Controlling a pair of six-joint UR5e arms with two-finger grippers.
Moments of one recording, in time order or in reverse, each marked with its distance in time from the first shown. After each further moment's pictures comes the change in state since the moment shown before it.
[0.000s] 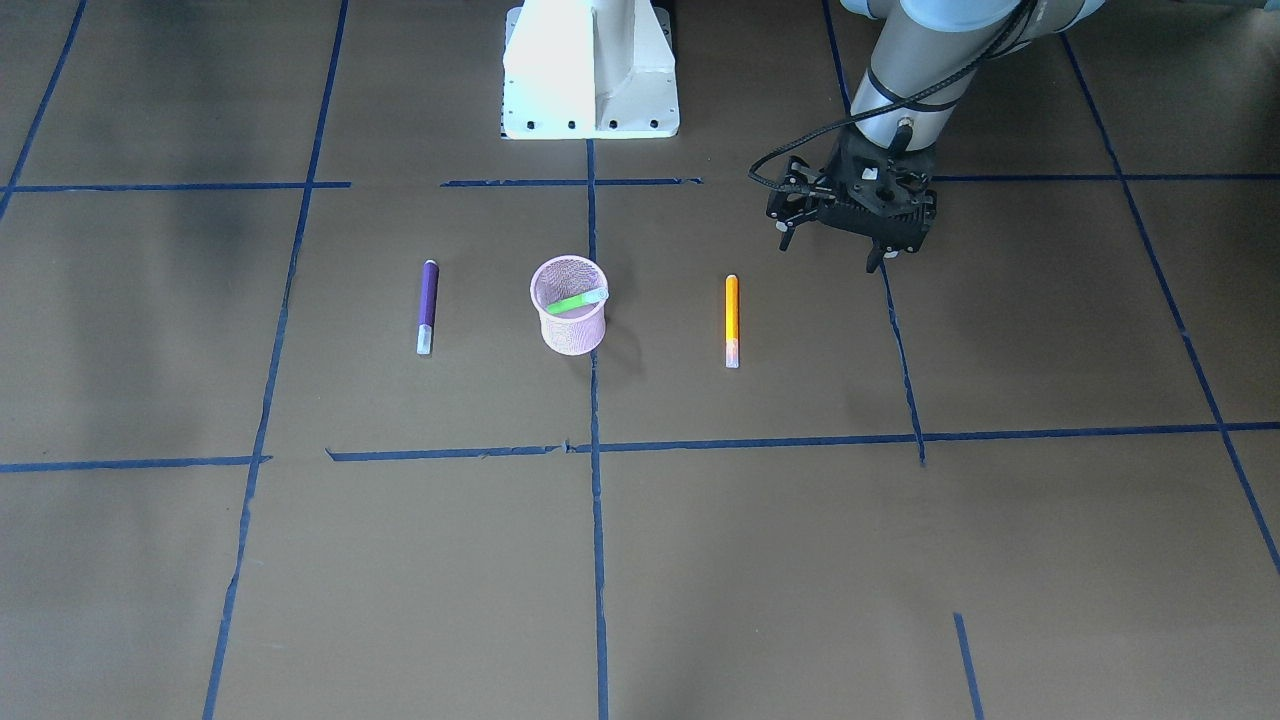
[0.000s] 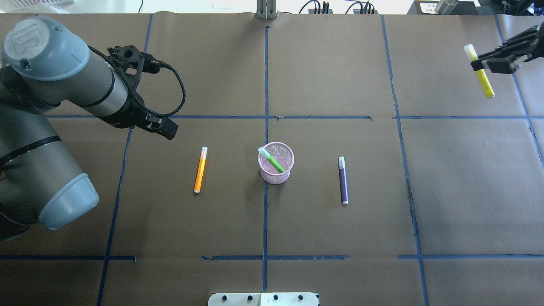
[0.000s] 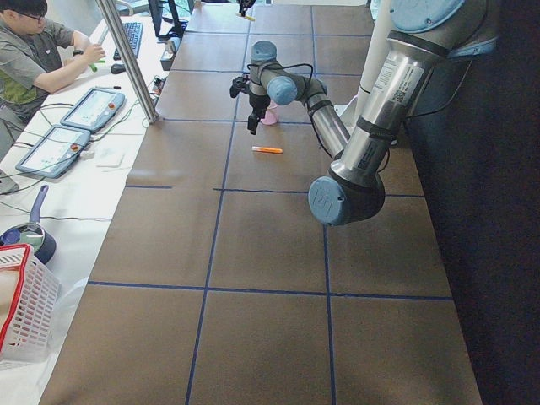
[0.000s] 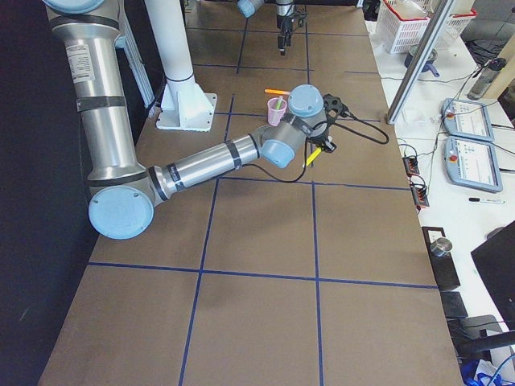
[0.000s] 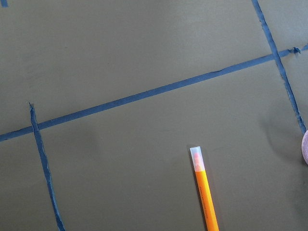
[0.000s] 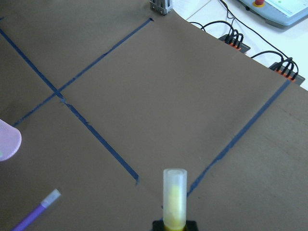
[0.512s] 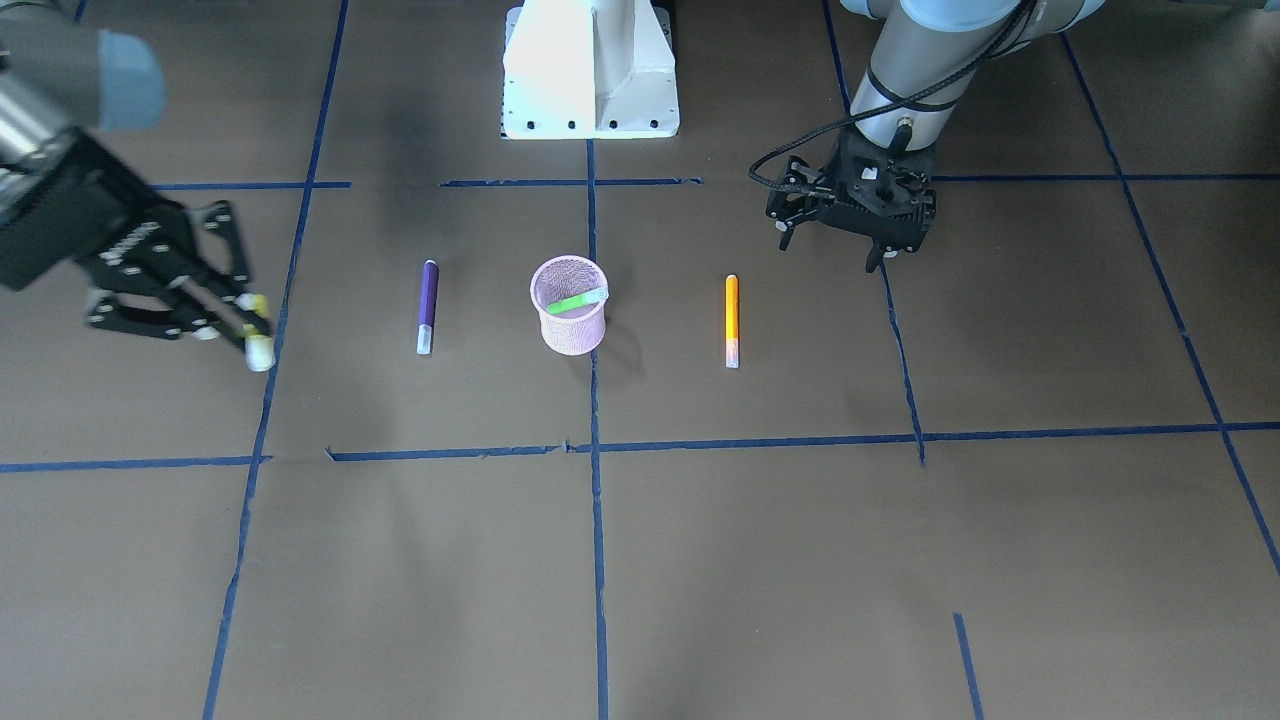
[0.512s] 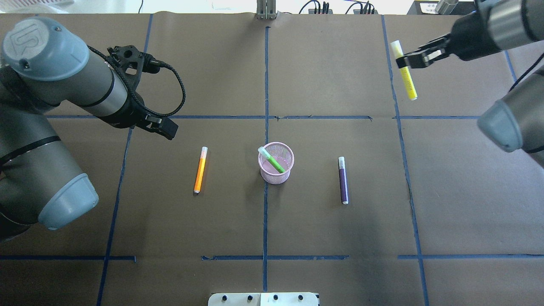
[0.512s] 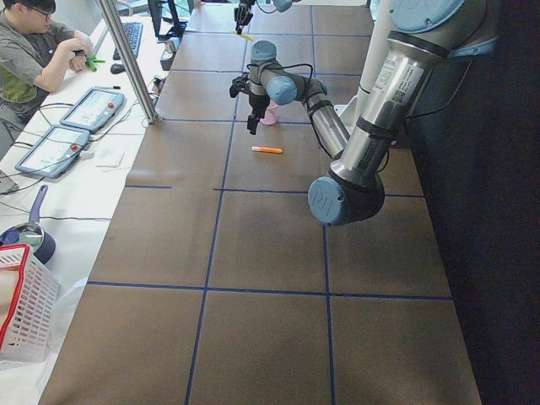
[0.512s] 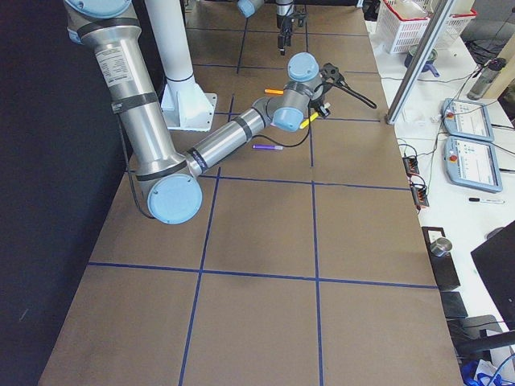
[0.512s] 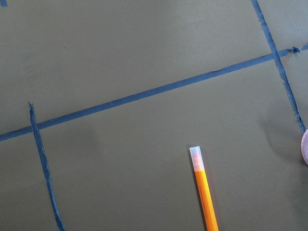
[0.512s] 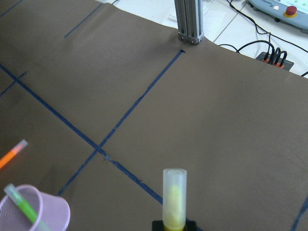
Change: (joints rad) left arm 0.000 0.000 -0.001 0.000 0.000 -0.001; right arm -0.265 0.162 0.044 -0.001 -0.305 0.486
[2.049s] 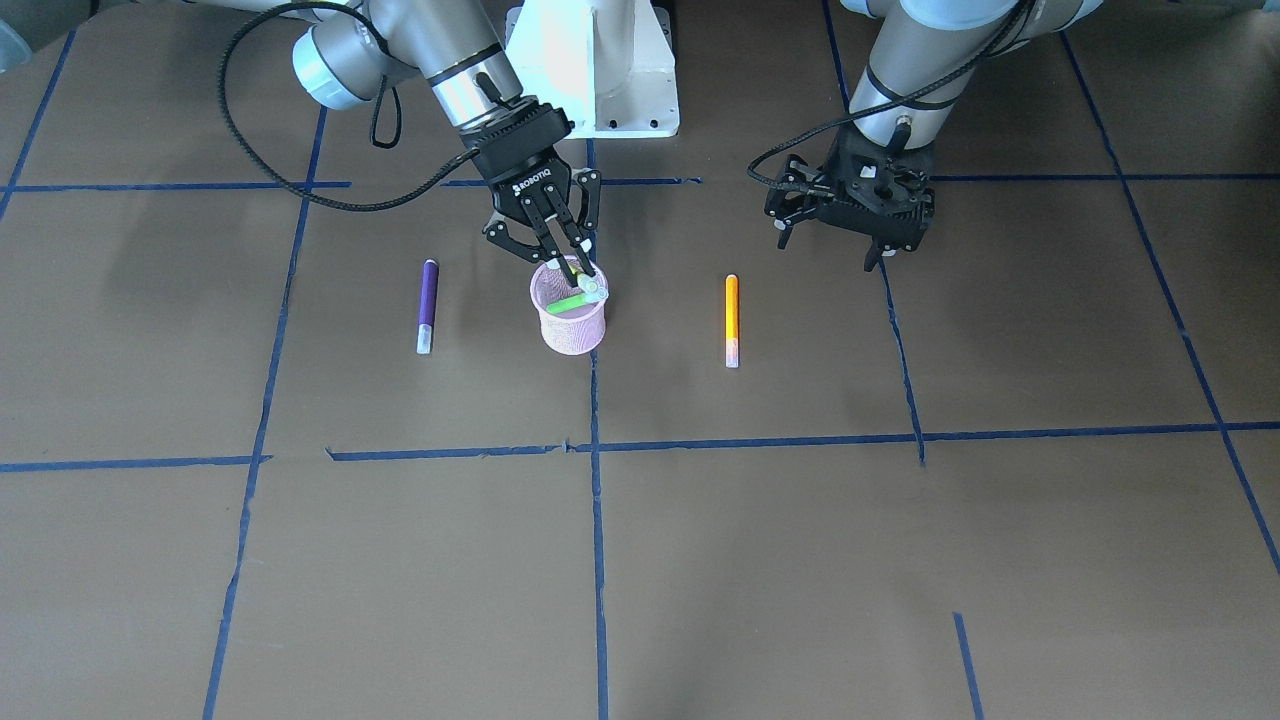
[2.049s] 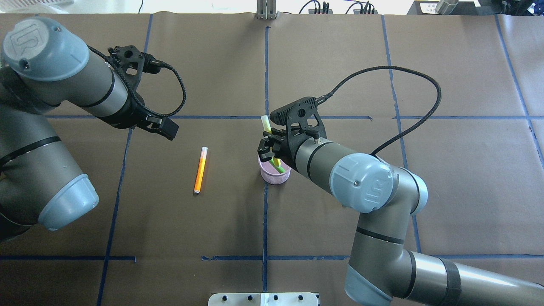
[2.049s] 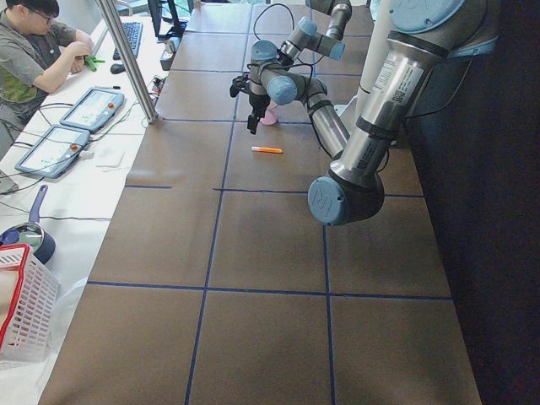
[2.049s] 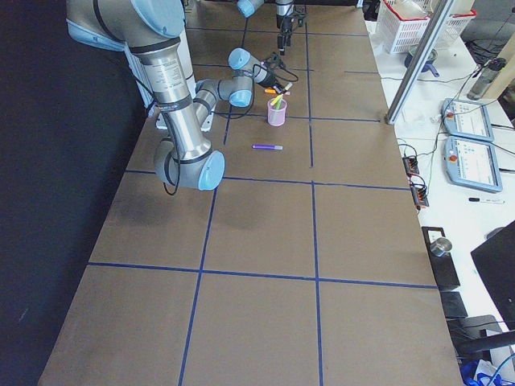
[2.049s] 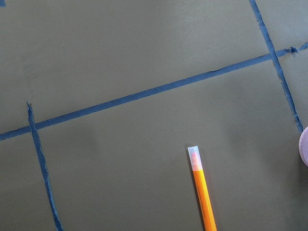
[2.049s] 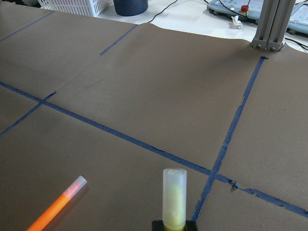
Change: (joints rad) left arm 0.001 -0.002 -0.002 0.000 0.000 0.000; right arm -0.599 0.143 -0.070 -0.012 -0.832 0.104
